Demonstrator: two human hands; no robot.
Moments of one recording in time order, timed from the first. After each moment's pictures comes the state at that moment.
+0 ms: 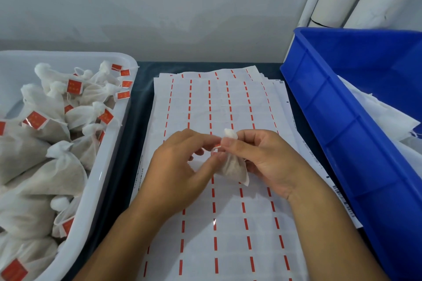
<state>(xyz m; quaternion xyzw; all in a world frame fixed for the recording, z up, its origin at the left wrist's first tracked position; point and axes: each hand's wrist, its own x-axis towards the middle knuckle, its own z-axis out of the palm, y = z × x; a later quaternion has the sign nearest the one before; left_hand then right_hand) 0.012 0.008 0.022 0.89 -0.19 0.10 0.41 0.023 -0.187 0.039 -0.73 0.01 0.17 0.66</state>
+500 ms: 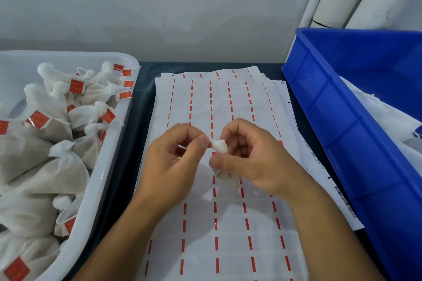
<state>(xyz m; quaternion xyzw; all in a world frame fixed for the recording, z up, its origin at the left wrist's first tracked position) 0.015 0.006 0.028 0.79 -0.09 0.10 0.60 0.018 -0.179 0.041 -0.78 -0.11 0.12 0.61</state>
